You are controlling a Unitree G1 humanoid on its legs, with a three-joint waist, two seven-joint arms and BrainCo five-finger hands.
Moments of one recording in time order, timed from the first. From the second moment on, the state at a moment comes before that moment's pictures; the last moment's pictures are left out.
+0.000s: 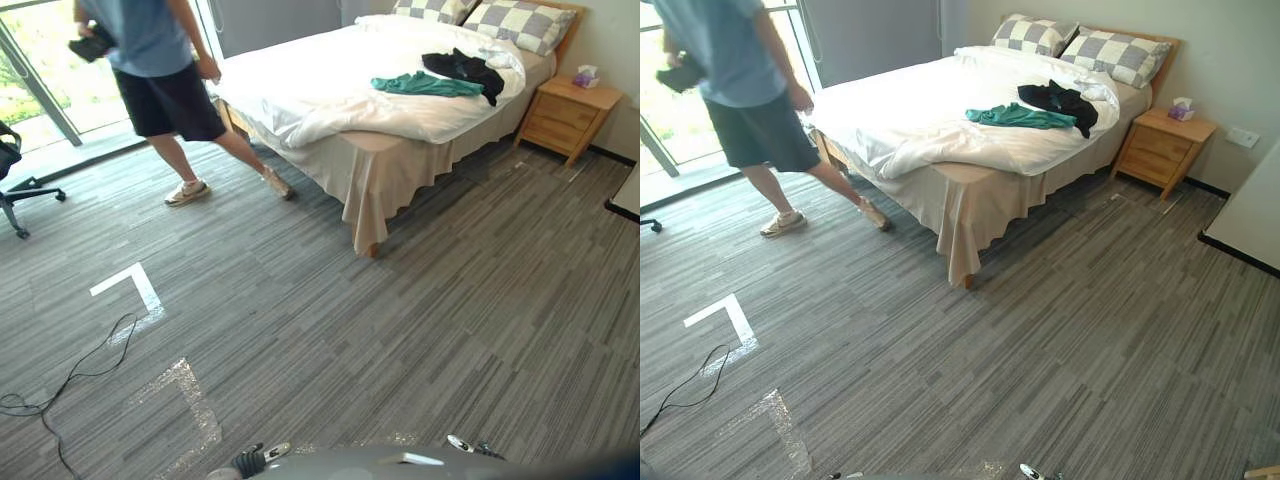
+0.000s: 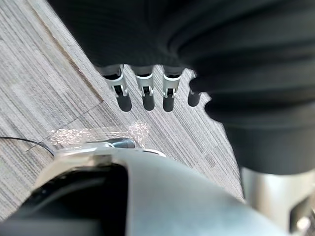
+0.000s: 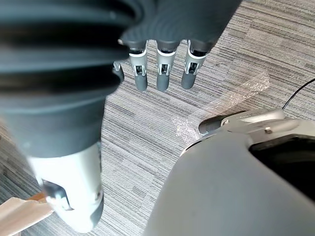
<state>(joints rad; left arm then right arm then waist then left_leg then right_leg) 0.19 0.15 0.01 1.01 -0.13 0.10 -0.15 0.17 -0.10 -0.20 1.04 0.22 0.05 0.06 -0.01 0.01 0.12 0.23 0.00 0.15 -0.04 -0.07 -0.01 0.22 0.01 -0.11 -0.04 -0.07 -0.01</state>
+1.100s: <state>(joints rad) 0.10 0.20 -0.04 1.04 -0.08 0.15 -0.20 0.10 -0.07 -0.29 1.06 0.47 0.10 0.06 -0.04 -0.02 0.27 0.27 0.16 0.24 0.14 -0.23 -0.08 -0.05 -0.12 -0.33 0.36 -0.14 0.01</state>
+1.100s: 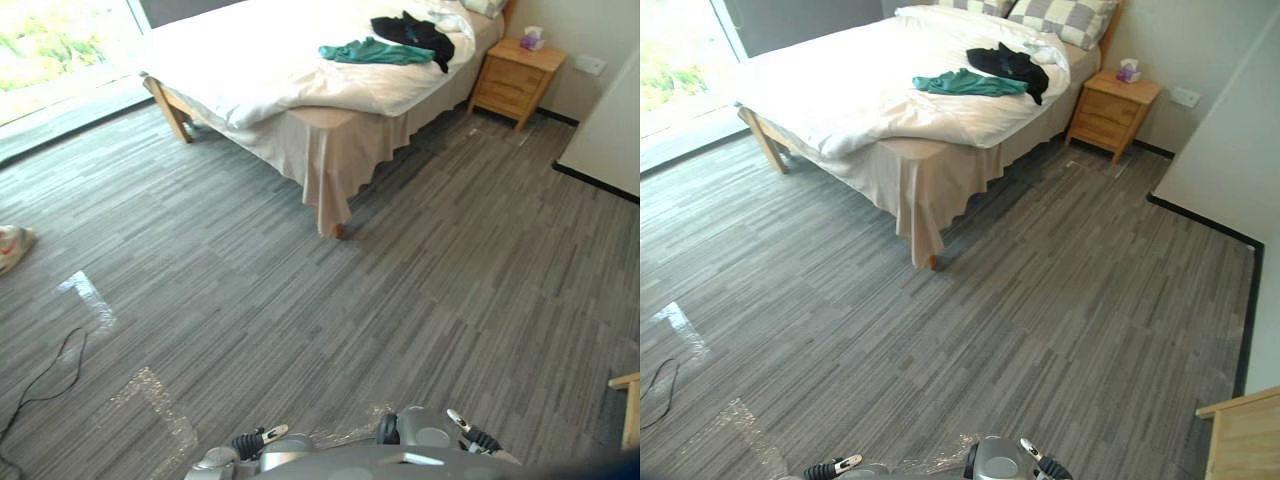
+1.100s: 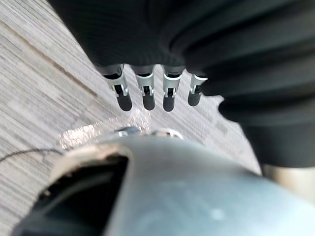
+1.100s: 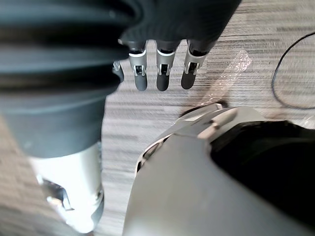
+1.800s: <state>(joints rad) 0.12 0.13 0.06 0.97 -0.14 0.04 -0.15 0.01 -0.09 -0.31 1.09 0.22 0.07 0.13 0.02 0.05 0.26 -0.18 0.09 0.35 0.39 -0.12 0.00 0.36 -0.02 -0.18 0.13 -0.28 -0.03</state>
